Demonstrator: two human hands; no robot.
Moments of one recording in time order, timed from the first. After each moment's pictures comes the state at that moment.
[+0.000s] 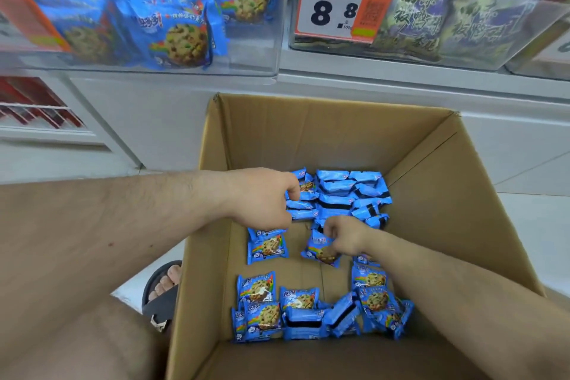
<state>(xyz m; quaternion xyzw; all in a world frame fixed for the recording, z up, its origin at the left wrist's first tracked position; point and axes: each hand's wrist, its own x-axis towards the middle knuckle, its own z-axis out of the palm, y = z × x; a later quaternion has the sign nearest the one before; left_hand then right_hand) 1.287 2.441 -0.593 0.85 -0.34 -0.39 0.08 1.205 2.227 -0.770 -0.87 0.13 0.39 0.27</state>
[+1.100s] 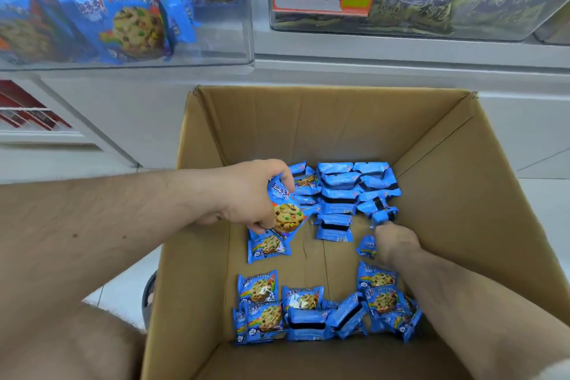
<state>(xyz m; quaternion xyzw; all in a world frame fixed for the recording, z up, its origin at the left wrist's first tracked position) 1.299 2.436 -0.623 0.82 -0.15 -0.47 0.30 1.173 2.160 -0.825 -0.90 0.19 0.40 -0.05</state>
